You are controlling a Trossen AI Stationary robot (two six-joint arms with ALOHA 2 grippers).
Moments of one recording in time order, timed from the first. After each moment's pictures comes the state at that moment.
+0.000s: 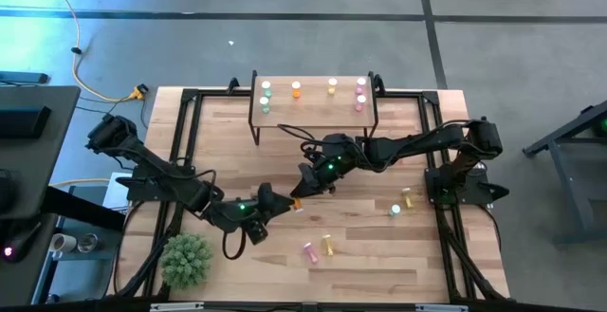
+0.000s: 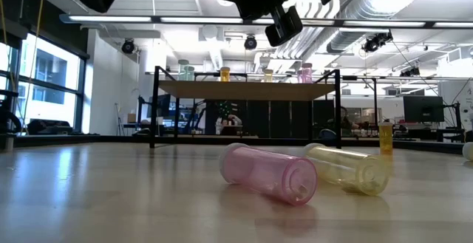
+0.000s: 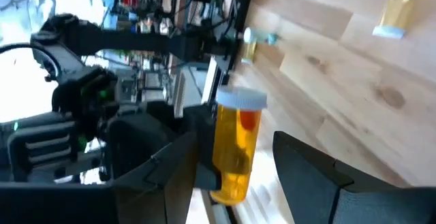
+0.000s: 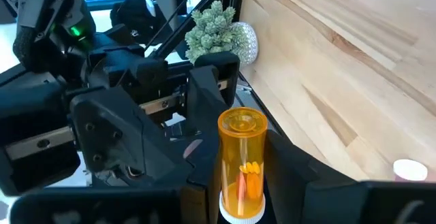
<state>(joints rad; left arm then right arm) -0.44 1.41 0.87 0.13 -0.71 1.13 0.03 1.68 1.16 0.12 -0.47 1.48</state>
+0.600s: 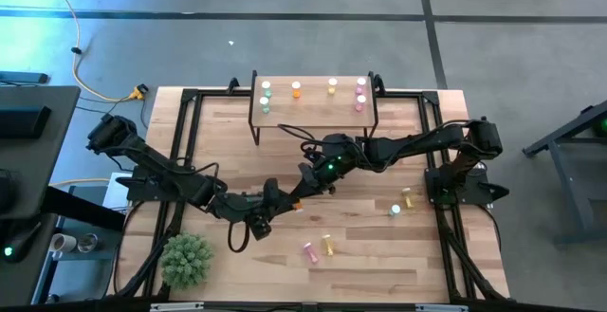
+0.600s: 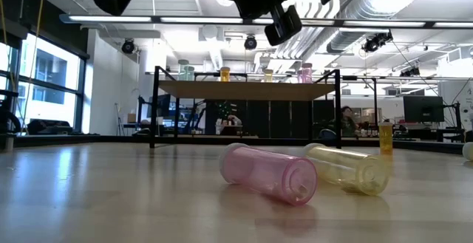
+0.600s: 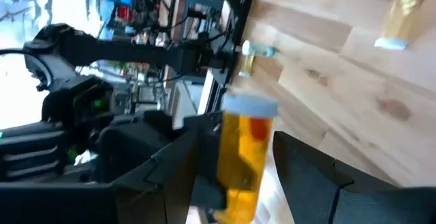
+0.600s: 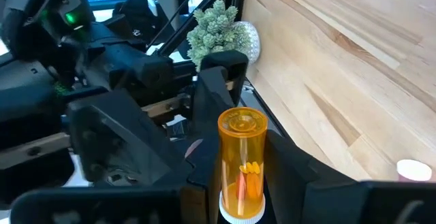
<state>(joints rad) -0.38 1.41 0.87 0.16 -0.58 1.16 0.03 1.68 1.16 0.13 -0.47 1.48</state>
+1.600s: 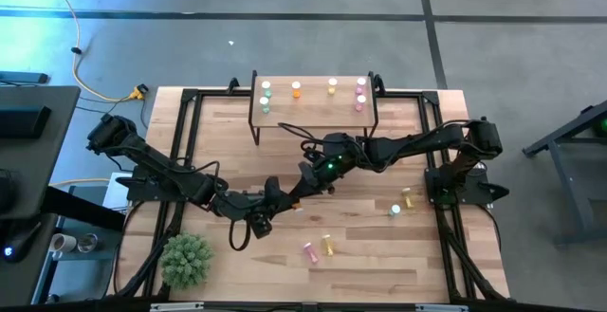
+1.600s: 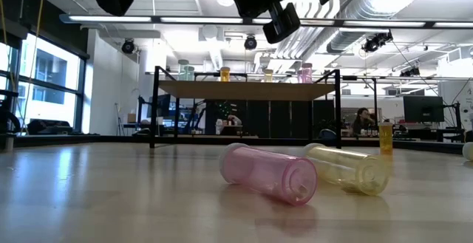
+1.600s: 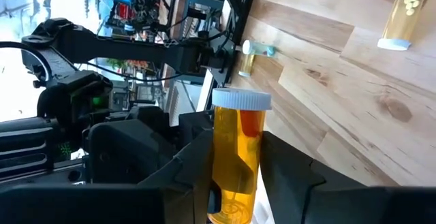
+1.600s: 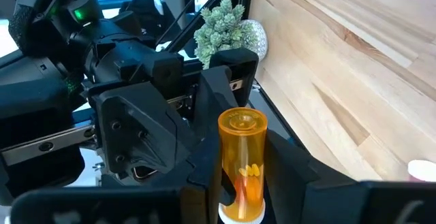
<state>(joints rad) -0.35 1.41 0.87 0.15 -0.57 1.14 0.03 1.68 1.16 0.16 -0.48 1.50</state>
